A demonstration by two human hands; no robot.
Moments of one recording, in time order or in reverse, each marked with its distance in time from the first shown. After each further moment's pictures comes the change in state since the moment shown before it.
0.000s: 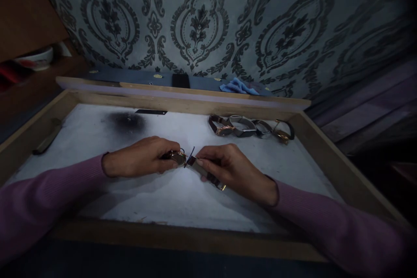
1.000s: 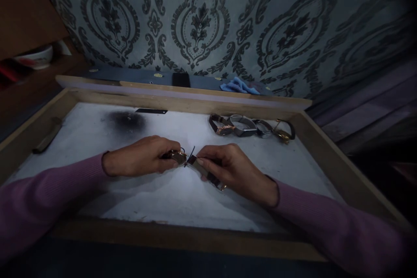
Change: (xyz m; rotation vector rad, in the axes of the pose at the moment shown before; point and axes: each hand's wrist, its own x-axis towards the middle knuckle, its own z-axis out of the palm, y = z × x) left_hand 0.001 0.000 0.000 0.022 0.001 0.007; right_hand -0.002 -0.002 0.001 0.014 0.011 0.004
